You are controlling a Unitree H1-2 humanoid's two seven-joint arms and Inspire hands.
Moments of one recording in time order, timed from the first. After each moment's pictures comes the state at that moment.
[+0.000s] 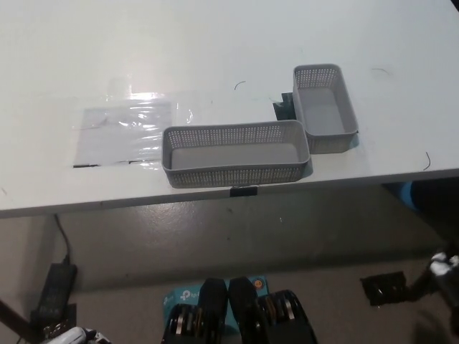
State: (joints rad) left_arm 0.01 0.63 -0.34 -0.08 0.22 0.45 -0.38; right_arm 0.00 0.03 -0.27 -0.25 0.10 0.31 -0.10
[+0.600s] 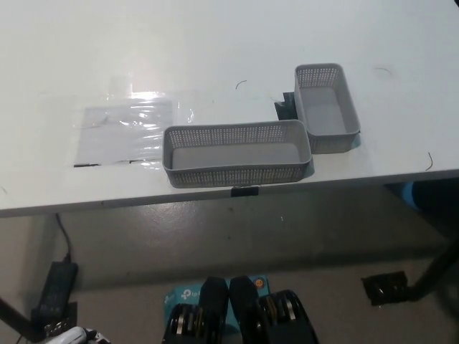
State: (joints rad) left_arm 0.00 0.63 -0.33 -0.09 0.26 0.46 -0.42; right_arm -0.30 -0.25 -0.18 -0.31 0.06 0.43 -0.06
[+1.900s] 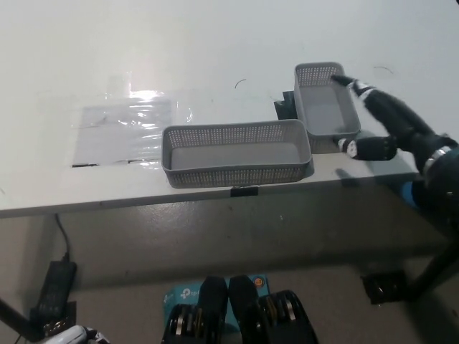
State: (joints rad) left_arm 0.00 0.63 -0.32 -0.10 0.28 0.46 -0.45; right_arm -0.71 -0.51 0.47 0.01 -0.30 0.40 0.26
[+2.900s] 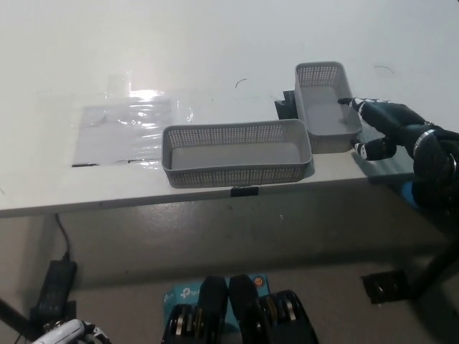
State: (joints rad) left_arm -0.02 0.63 -0.30 -0.10 0.29 0.46 -0.48; right_arm -0.84 -0.50 0.57 0.41 -0.52 0.25 0.36
